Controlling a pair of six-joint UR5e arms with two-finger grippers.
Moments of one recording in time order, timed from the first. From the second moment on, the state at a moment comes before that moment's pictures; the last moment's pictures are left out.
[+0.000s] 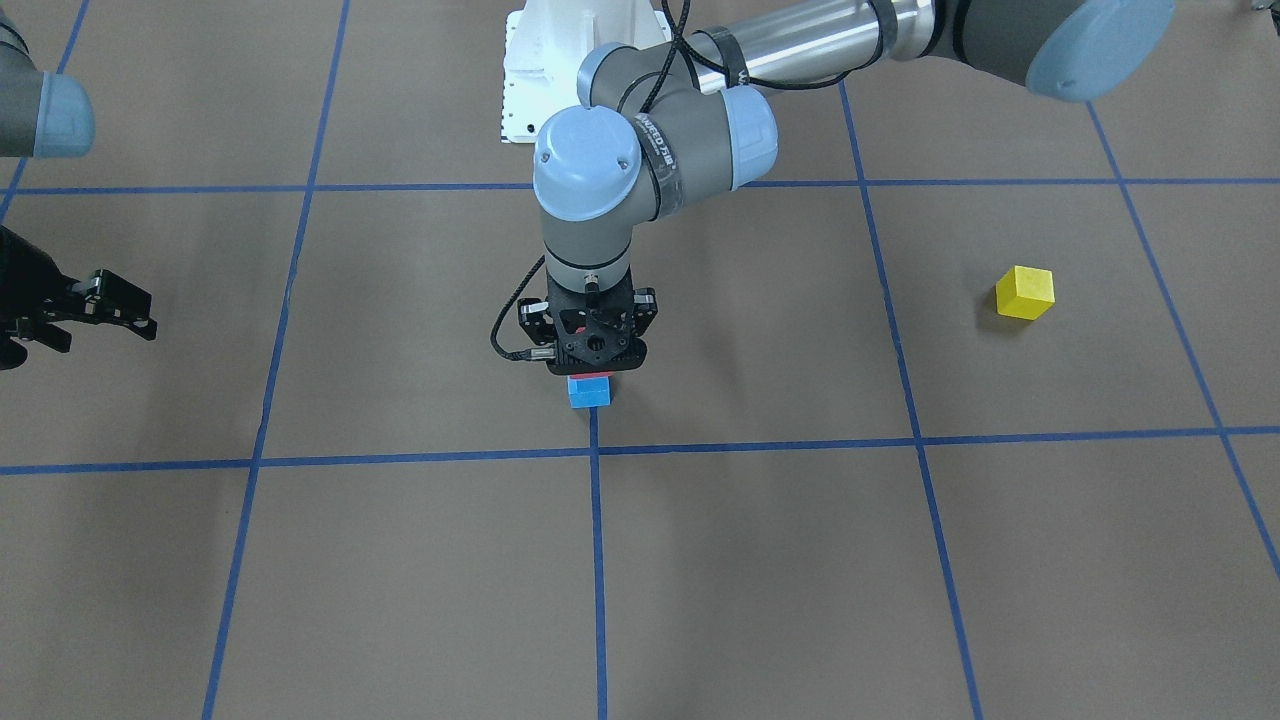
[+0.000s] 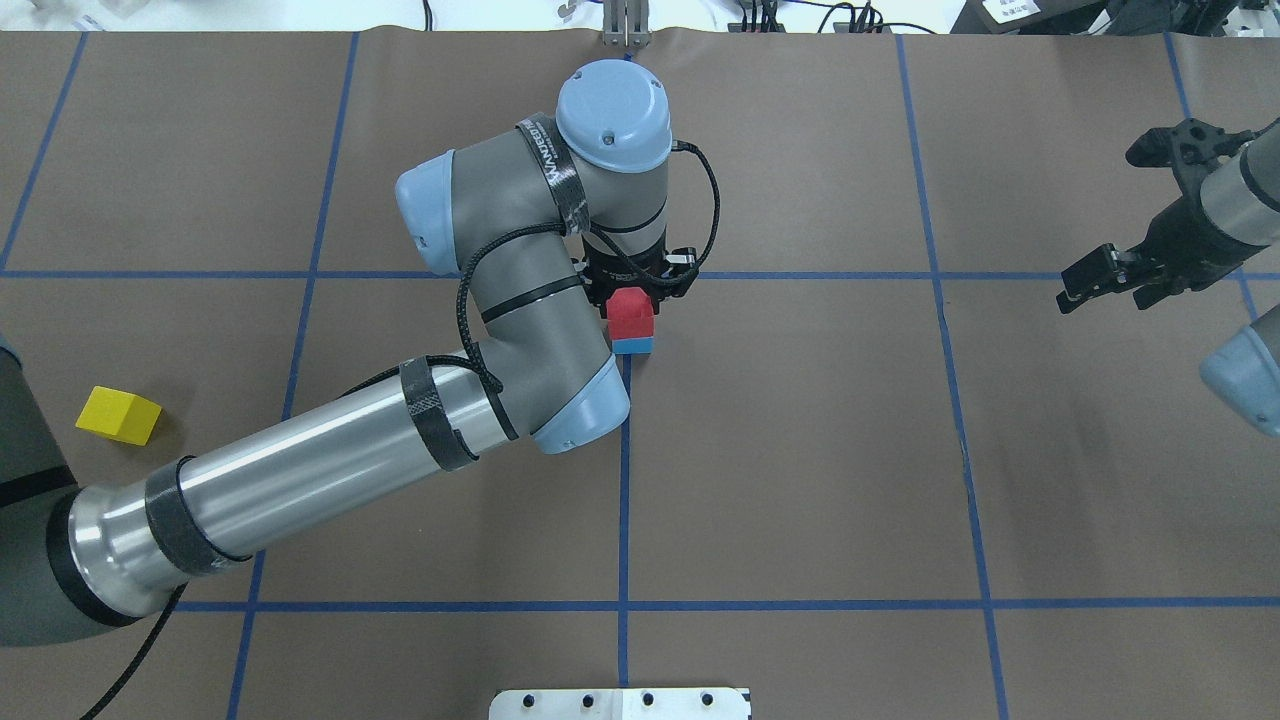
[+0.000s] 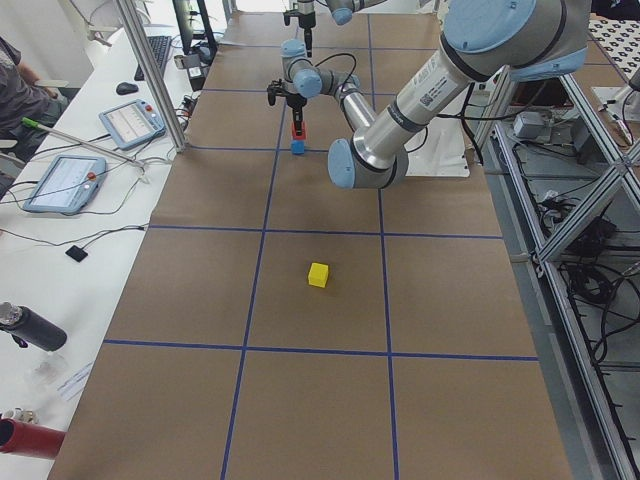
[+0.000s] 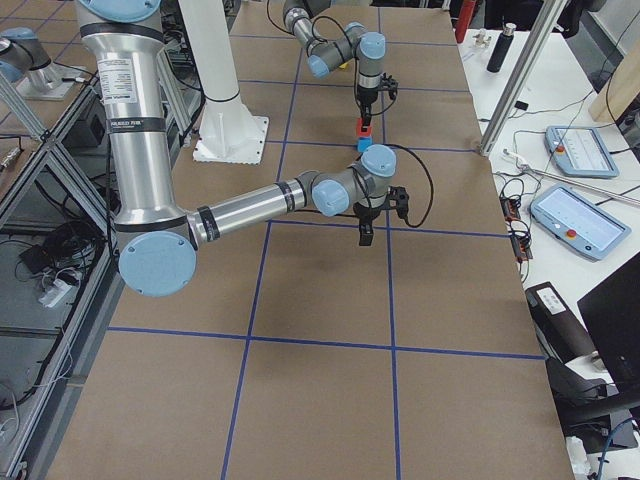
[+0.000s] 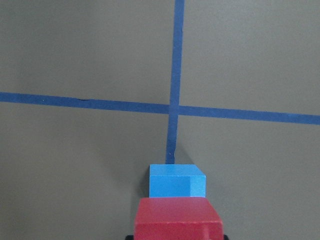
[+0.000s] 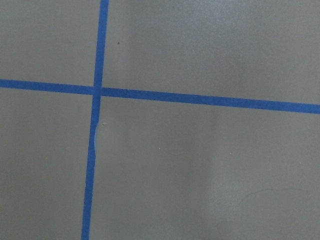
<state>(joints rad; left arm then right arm) -0.60 -2.60 -1.29 -1.57 -1.98 -1.22 1.08 -1.47 1.78 -1.41 2.31 0.59</state>
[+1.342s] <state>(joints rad) -0.59 -2.61 -1.27 -1.59 -1.91 -1.21 1.08 -1.47 1.78 -1.41 2.31 0.59</state>
